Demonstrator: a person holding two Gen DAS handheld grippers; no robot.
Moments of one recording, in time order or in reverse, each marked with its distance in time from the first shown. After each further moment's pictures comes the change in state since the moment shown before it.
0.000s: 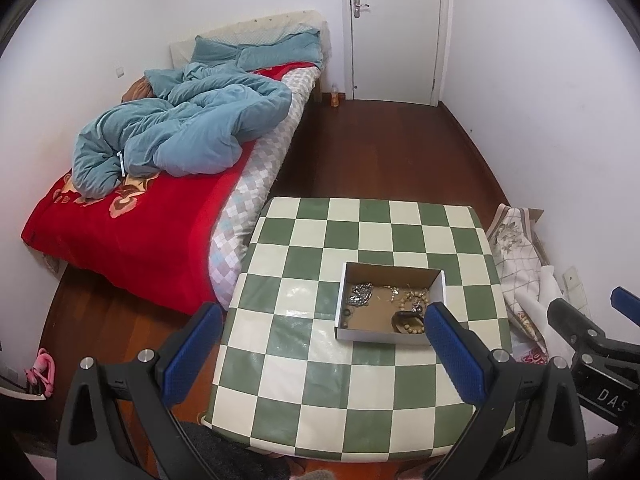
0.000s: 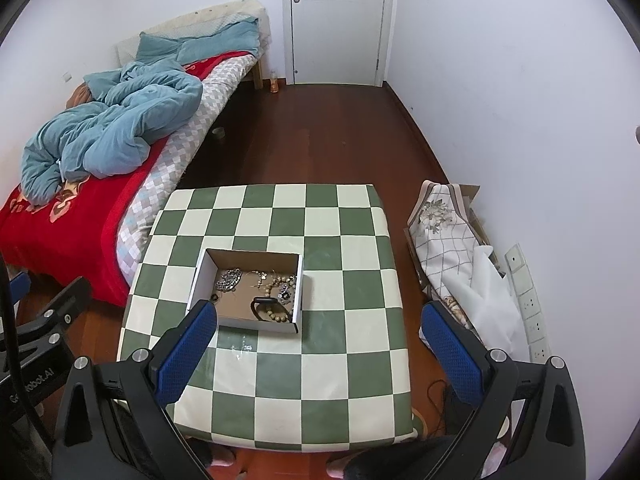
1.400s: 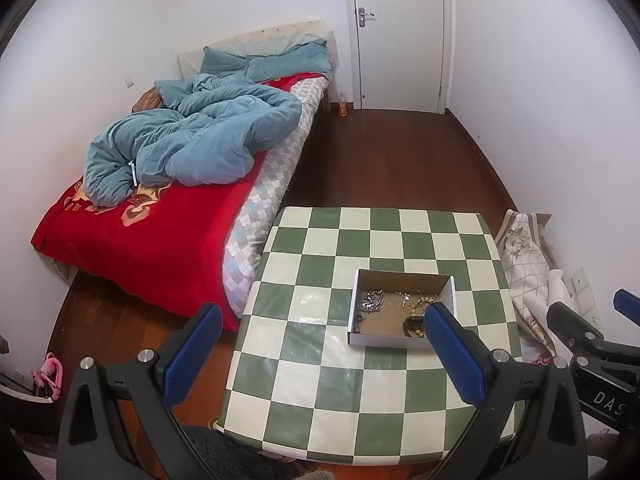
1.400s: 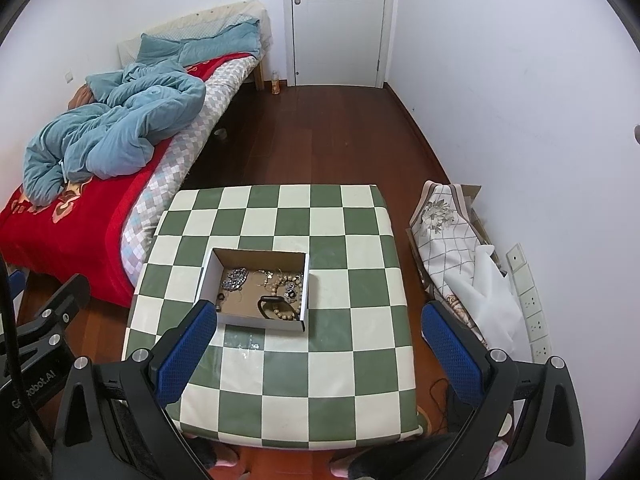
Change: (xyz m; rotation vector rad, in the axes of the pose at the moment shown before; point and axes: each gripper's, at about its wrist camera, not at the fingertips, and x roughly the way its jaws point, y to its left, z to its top) left arm -0.010 0.005 0.000 0.007 -0.035 0.040; right arm -0.006 0.008 -0.003 0.000 -0.006 0.003
